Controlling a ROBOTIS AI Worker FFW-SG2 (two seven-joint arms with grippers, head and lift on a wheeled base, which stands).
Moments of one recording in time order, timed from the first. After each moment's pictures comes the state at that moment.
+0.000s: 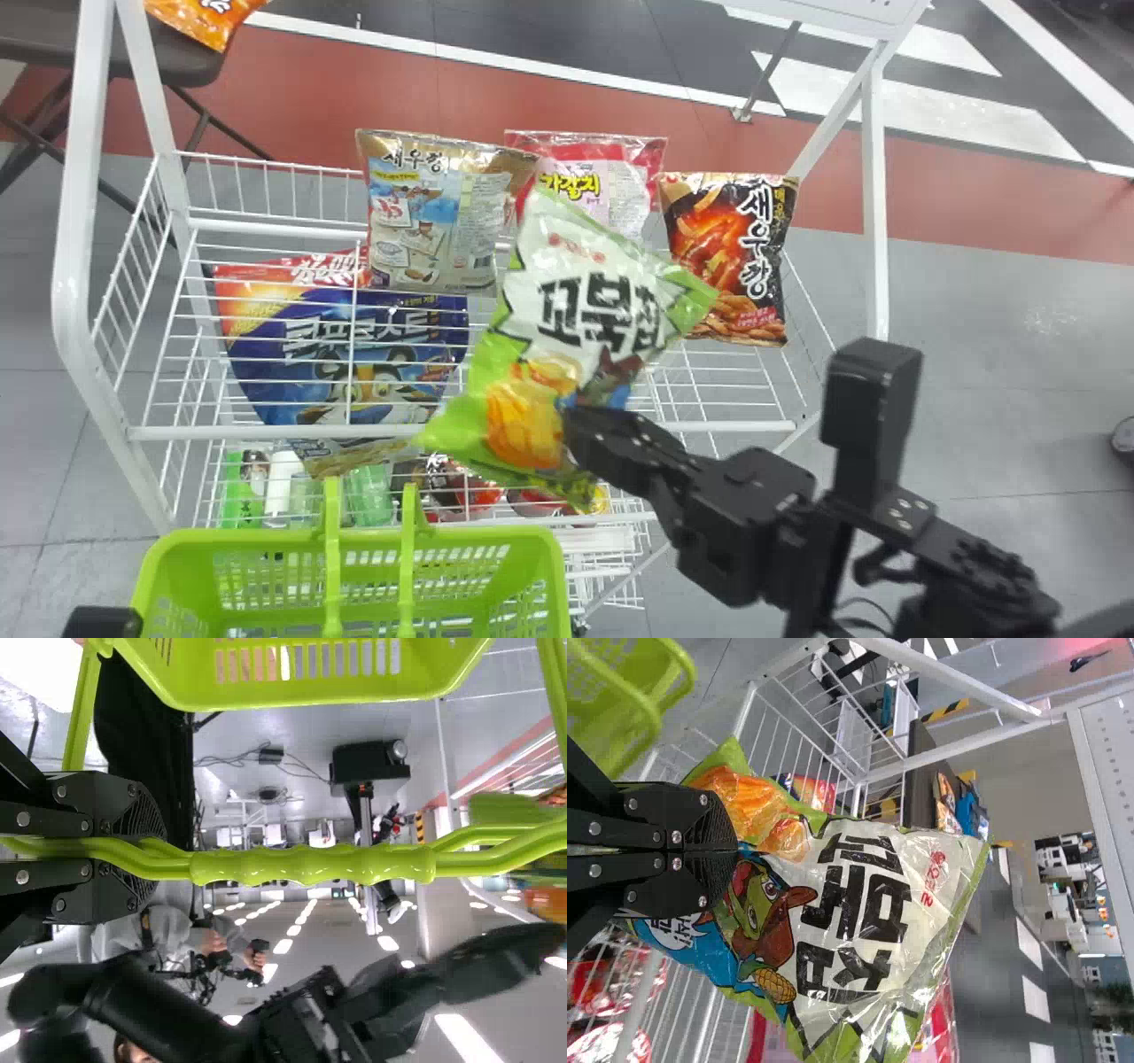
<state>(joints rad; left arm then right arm) 0.55 0.08 -0.01 -2.20 0.40 1.56 -1.14 0.73 -0.16 -0.24 -2.76 -0.33 1.05 0.42</state>
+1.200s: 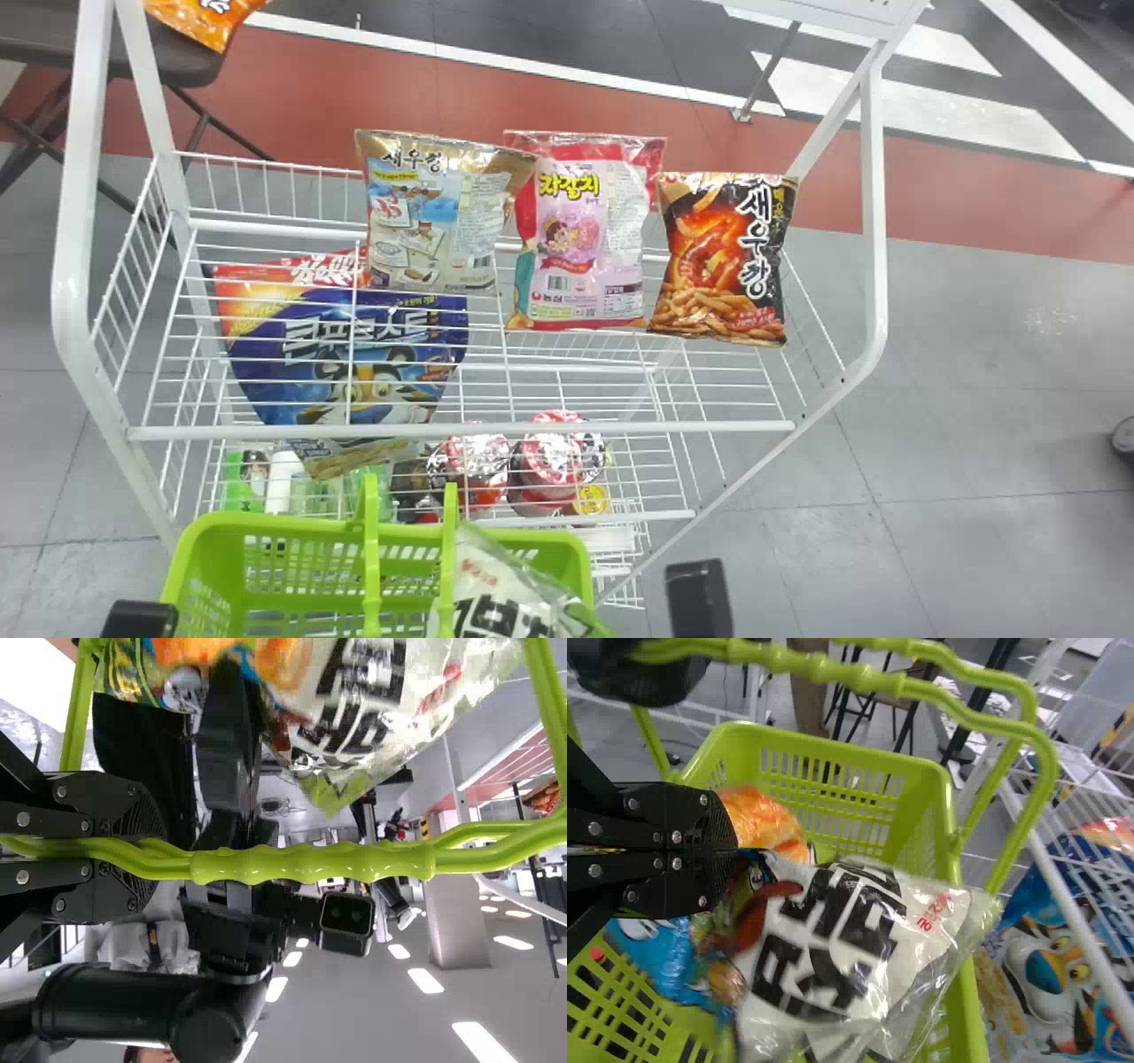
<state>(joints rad) 0.56 0.07 -0.06 -2.26 0.39 1.56 -1.09 0.78 -0.07 -0.08 -2.44 -0.24 1.31 0.68</state>
